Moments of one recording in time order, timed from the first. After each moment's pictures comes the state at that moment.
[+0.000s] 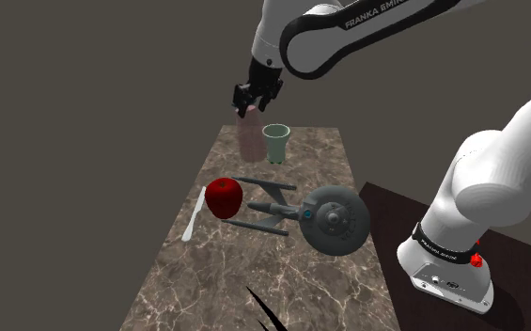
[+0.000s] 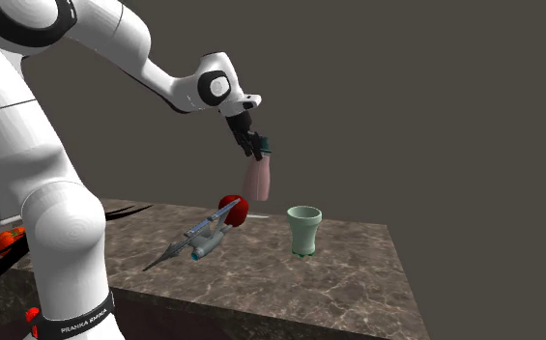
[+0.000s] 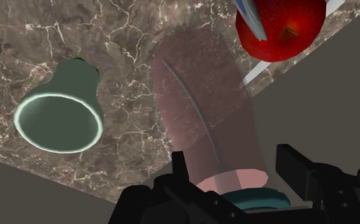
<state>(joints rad) 0.02 -0.31 0.16 -2.32 -0.08 2.43 0.45</state>
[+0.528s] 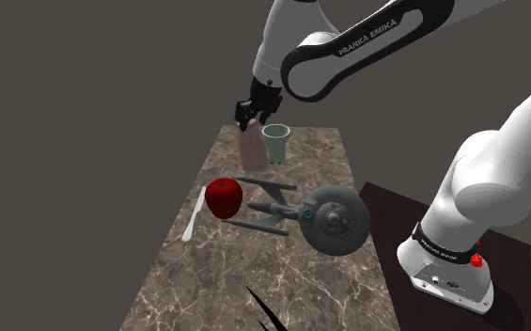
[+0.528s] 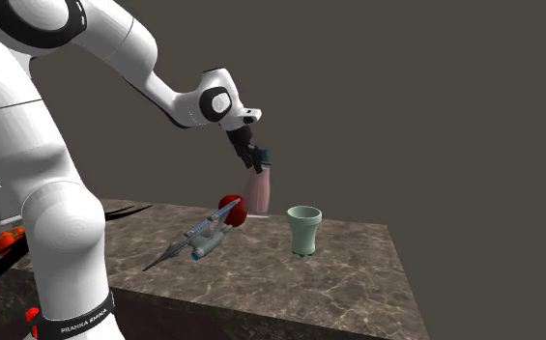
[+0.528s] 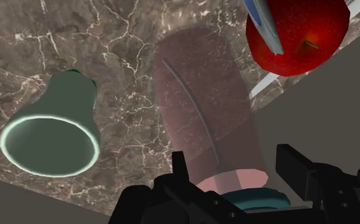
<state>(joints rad) 0.01 -0.27 0.17 -2.40 -0.10 2.55 0.47</state>
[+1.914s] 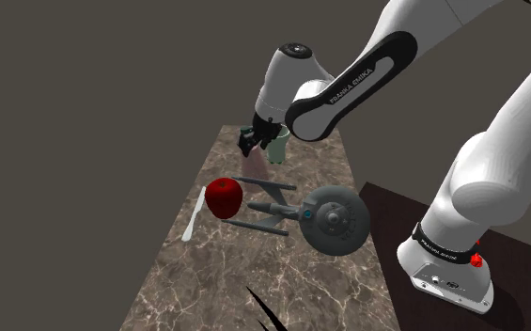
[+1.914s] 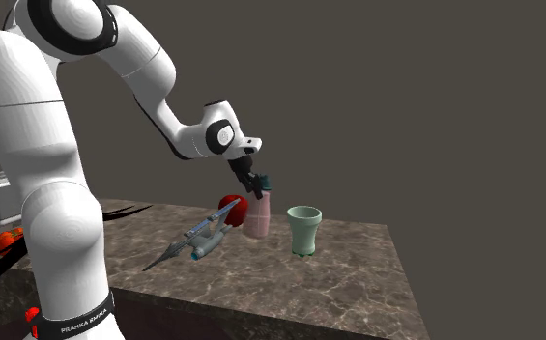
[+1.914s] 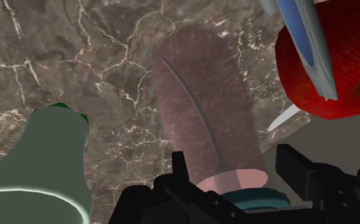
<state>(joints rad) -0.03 -0.13 0.20 -2.51 -0.20 2.80 0.57</state>
